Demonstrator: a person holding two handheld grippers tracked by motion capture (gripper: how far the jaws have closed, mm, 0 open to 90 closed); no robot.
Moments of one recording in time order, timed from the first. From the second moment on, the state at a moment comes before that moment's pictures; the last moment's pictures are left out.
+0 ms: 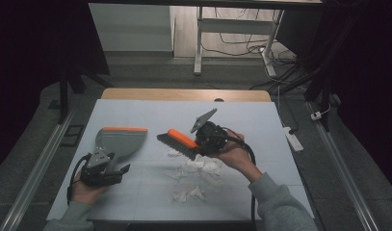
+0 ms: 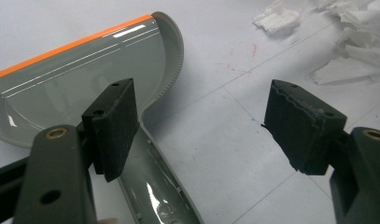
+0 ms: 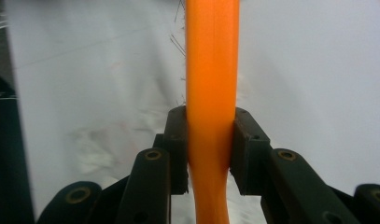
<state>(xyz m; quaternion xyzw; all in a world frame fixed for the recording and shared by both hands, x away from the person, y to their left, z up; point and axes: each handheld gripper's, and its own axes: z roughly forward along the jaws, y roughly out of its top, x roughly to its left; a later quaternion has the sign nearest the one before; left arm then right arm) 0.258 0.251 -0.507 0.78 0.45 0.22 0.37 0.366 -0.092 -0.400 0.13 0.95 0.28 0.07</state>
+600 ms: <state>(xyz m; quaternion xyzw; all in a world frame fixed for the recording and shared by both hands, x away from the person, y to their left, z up) 0.257 0.255 -0.507 0.77 0.46 0.22 0.38 0.341 -0.027 -0.462 0.18 0.95 0.26 0.00</state>
